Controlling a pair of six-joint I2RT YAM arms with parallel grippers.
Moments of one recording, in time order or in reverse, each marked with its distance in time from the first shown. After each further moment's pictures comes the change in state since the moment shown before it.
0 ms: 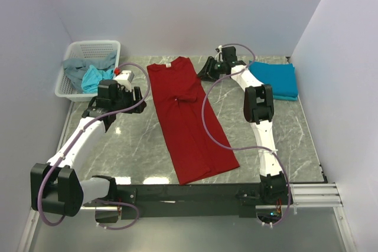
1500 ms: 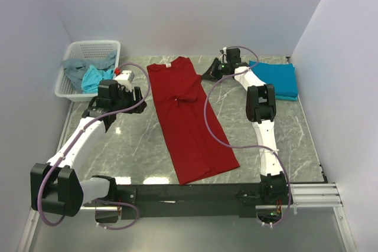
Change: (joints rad) left arm -0.003 0.001 0.000 0.000 0.000 0.000; right arm -0.039 0.009 -0.036 0.061 -0.072 0.077
